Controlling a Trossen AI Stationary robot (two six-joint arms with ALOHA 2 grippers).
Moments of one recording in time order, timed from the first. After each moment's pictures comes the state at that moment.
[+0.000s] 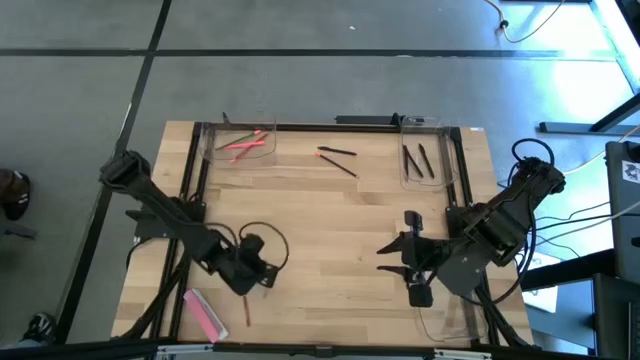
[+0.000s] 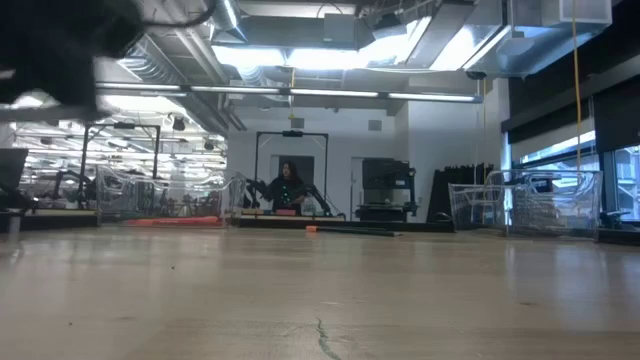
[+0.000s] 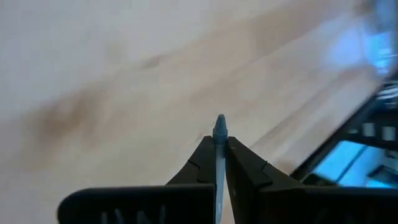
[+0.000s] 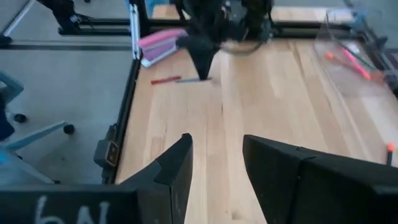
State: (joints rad) left arm -0.65 1.43 0.89 -0.48 -0.35 -1.83; right arm 0.73 1.45 1.64 -0.95 0.57 0.49
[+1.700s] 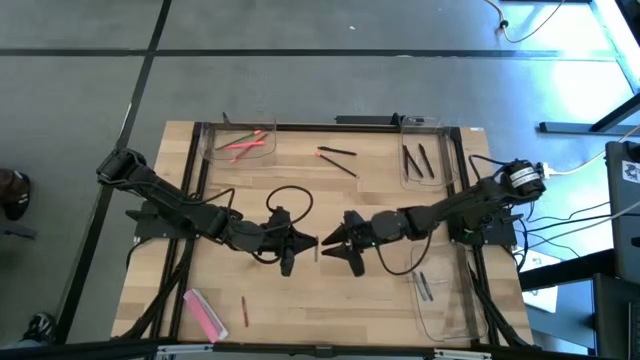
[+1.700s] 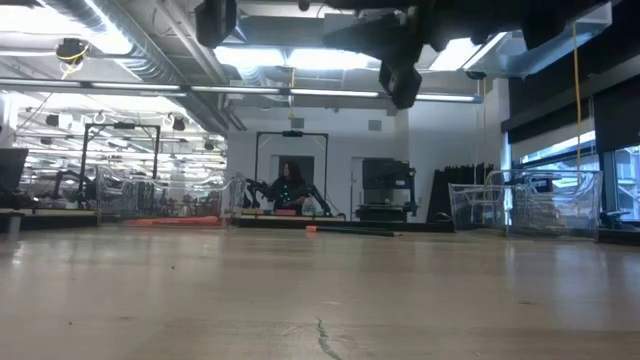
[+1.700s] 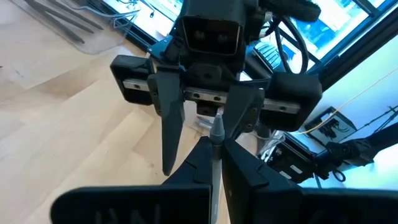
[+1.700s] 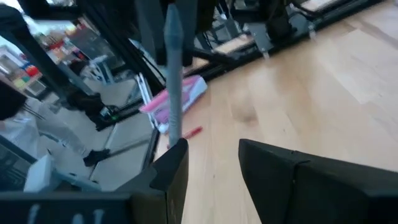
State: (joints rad) left arm -0.42 1.39 0.89 0.21 -0.49 -0.77; right arm 0.28 1.60 0.81 0.56 0.05 0.57
